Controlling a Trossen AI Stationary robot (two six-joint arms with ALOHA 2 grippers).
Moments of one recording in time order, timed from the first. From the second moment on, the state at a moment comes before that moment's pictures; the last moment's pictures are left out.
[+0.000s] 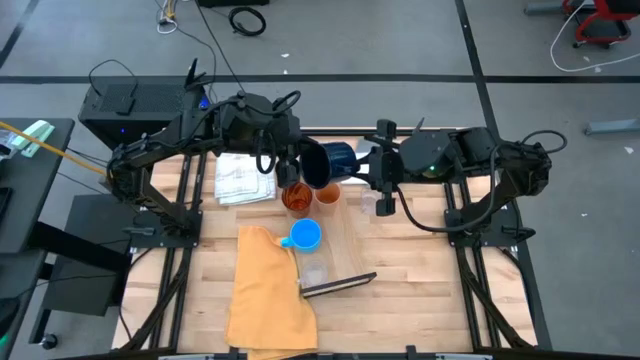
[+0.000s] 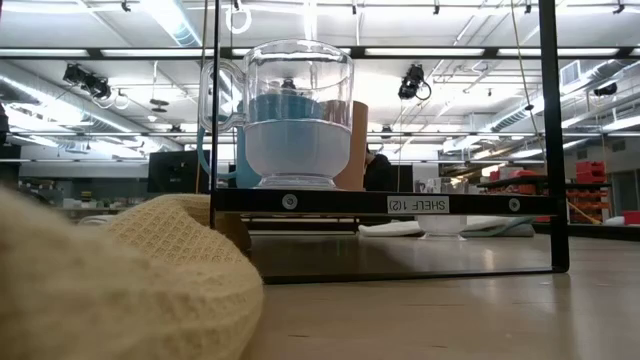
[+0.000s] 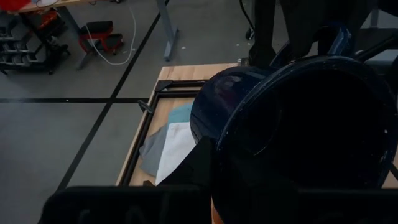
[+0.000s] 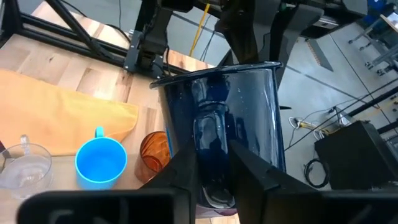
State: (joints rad) left arm 0.11 1.58 2.02 -0.89 -0.13 0.13; right arm 0.20 1.54 2.06 -1.08 0.43 -0.26
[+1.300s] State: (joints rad) left arm 0.13 1.43 2.02 -0.63 -0.20 0.31; right arm 0.20 1.42 2.06 -1.11 0.40 0.00
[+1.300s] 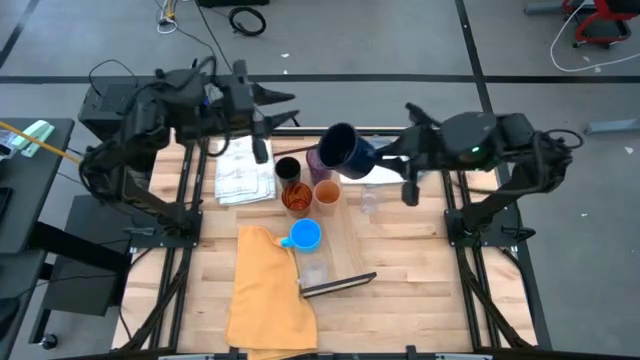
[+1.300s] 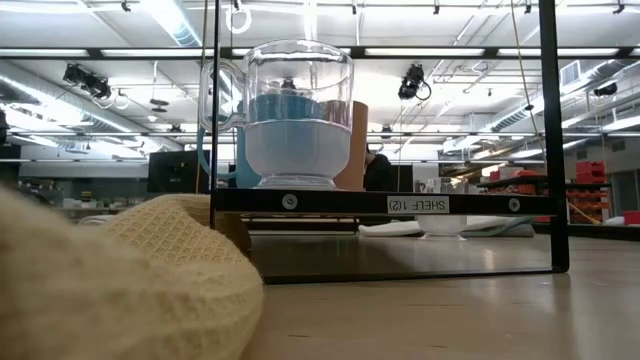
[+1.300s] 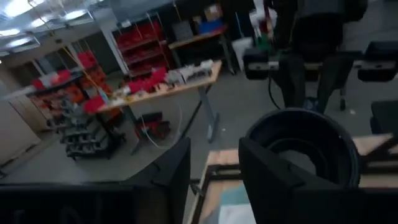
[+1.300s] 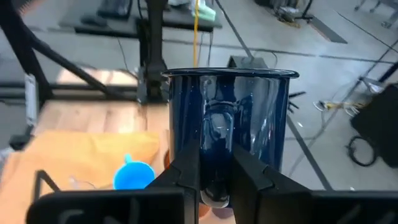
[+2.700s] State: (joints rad) left arm 0.14 1.41 2.02 -0.62 -0.20 0.17; right arm 0.20 0.77 1.56 -0.33 -0.05 -0.24
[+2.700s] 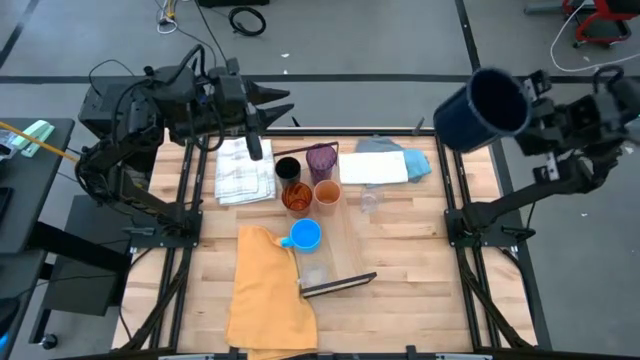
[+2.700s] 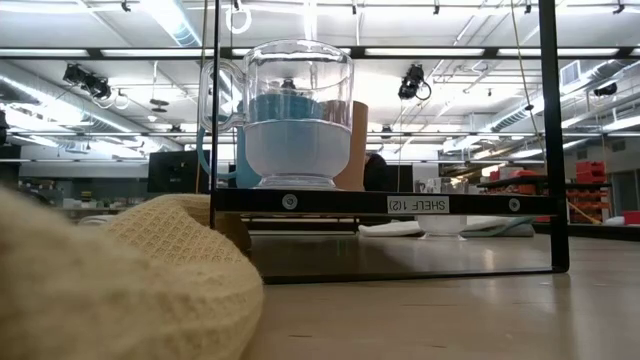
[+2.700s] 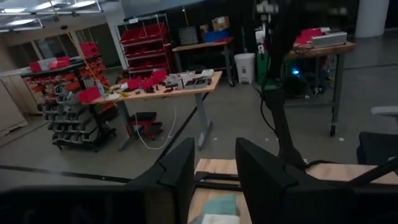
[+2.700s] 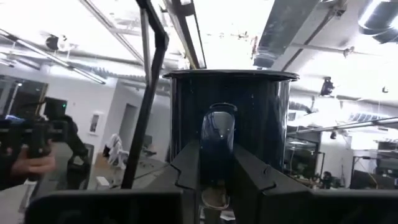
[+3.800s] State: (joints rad) left arm 0.14 1.41 2.02 -0.60 -0.20 0.24; right arm 0.13 0.58 0.47 0.33 0.16 0.30
